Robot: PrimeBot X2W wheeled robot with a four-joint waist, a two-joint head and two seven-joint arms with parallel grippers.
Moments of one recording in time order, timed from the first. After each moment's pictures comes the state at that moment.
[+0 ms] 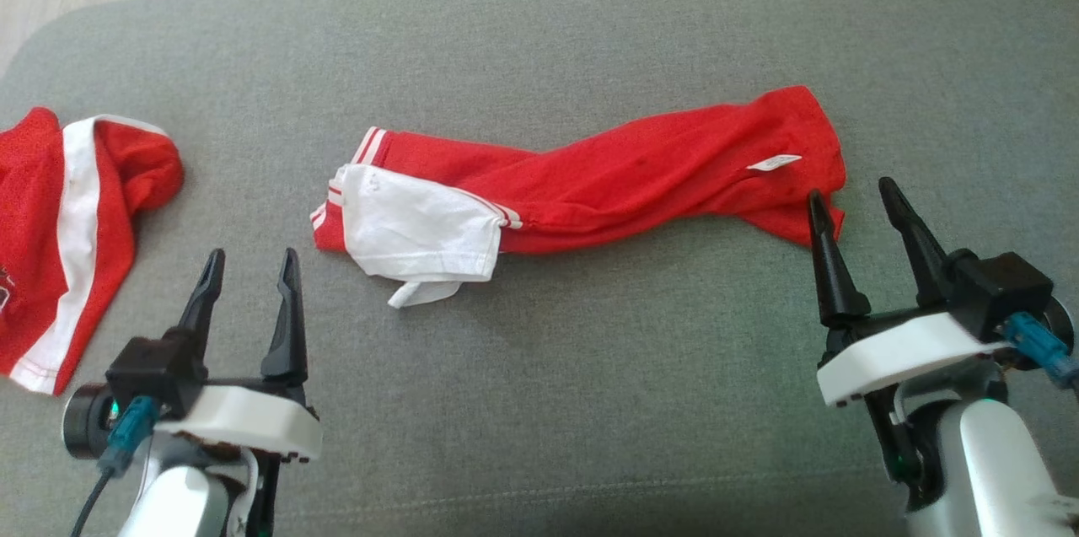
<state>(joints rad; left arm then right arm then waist) -0.04 0.30 -0.30 0.05 -0.34 0.20 -0.23 -0.09 -0.05 0.04 -0.01 0.10 0.13 0.05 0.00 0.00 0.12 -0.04</state>
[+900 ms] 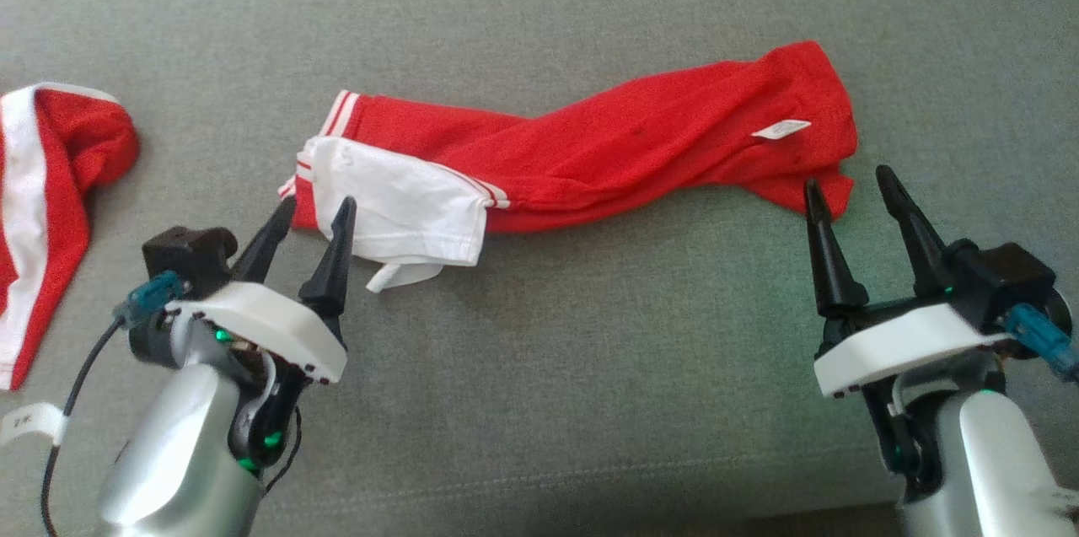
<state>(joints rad) -0.32 0.25 -0.36 0.37 -0.53 -0.04 -0.12 -0.10 -0.05 0.05 -0.02 0.11 0.13 0.05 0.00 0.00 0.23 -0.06</state>
